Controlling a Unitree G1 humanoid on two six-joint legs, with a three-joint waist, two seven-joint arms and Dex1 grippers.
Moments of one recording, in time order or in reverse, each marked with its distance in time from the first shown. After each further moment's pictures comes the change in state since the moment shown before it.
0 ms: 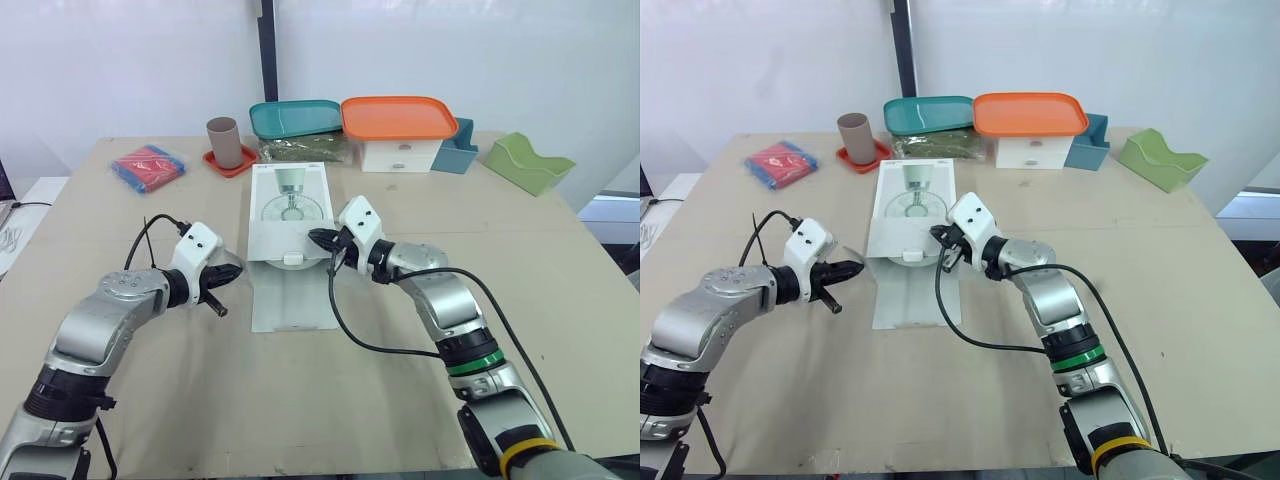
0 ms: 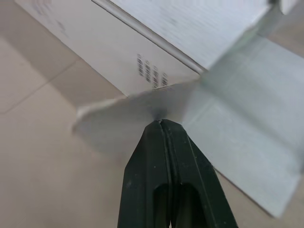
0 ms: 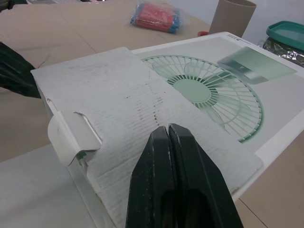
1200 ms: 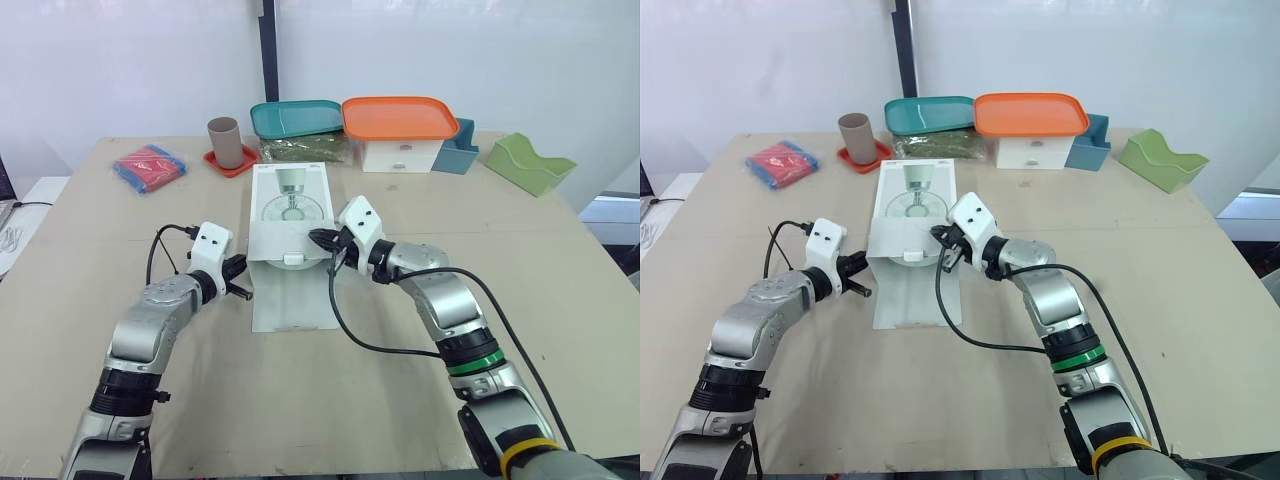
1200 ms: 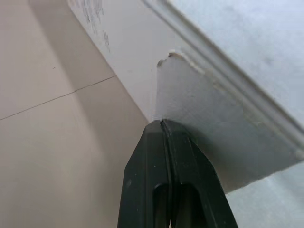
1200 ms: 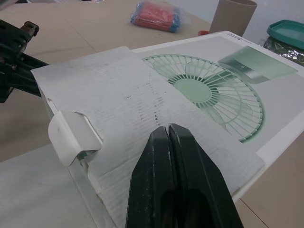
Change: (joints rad) left arm -0.017 -0.269 0.033 0.114 0.089 -0.081 0.182; right arm 0.000 -0.001 0.000 -0.003 0.000 0.008 0.000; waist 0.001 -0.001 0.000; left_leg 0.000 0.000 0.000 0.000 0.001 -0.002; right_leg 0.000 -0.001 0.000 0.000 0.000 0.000
